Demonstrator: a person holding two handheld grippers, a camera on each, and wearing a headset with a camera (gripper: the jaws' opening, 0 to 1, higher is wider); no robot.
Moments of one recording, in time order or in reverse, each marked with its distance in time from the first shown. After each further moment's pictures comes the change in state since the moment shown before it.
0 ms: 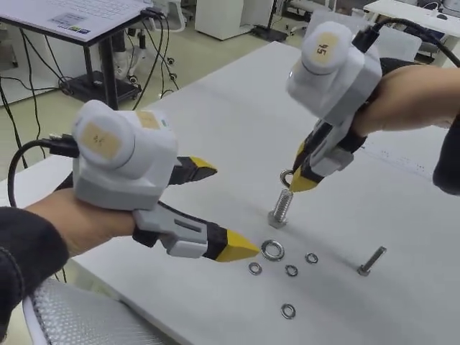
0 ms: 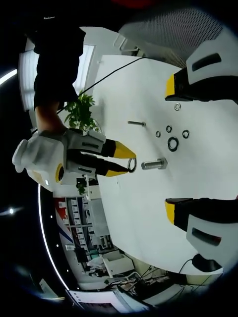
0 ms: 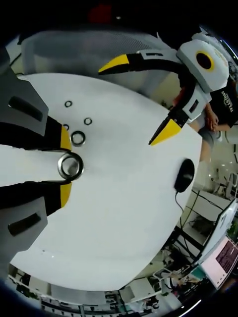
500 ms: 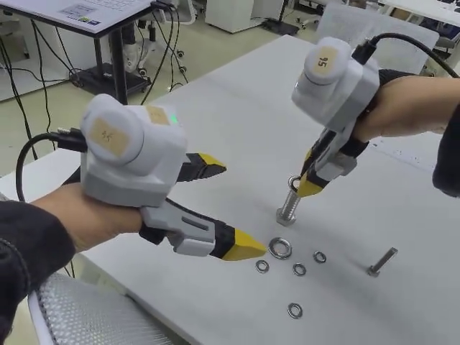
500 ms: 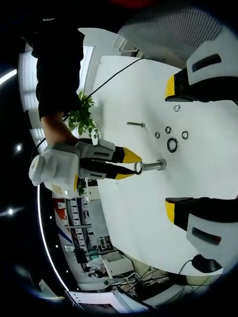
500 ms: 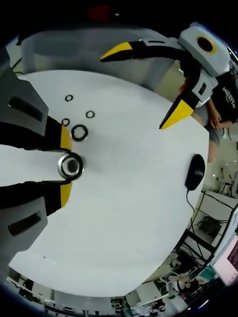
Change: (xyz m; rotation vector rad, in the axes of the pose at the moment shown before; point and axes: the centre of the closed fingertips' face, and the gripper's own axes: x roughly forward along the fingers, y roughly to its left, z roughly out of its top) left arm 0.001 -0.002 -0.003 0.000 0.008 -0.011; right arm 0.023 -0.007 -0.013 0.035 0.028 0.042
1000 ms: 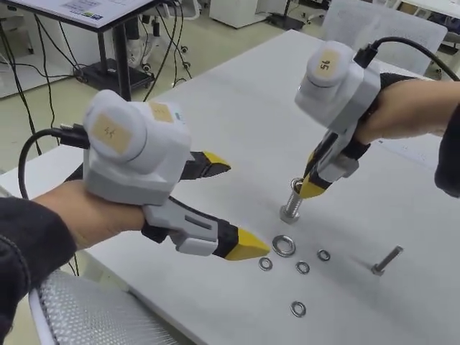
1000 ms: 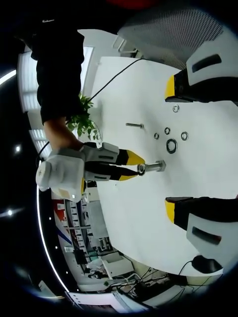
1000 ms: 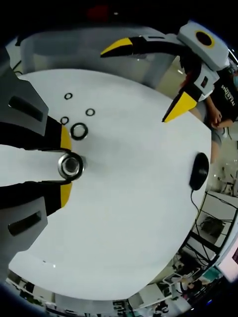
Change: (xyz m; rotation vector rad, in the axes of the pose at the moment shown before) left arm 0.003 -0.003 -0.001 0.001 0.008 -0.010; right arm 0.012 -0.002 -0.005 0.010 0.007 0.022
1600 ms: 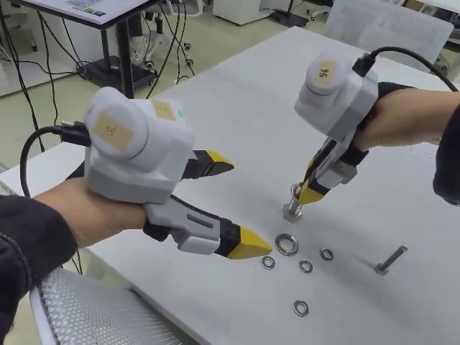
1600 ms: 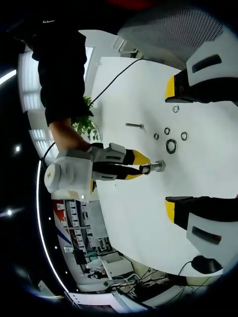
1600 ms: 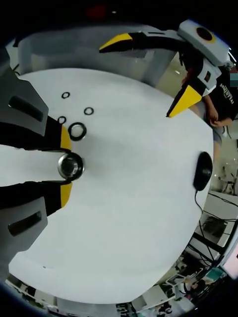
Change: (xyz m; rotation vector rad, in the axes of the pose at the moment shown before) left arm 0.000 -0.001 -0.001 -0.002 0.000 -0.002; right arm 0.016 0.004 -0.003 0.021 0.000 0.022
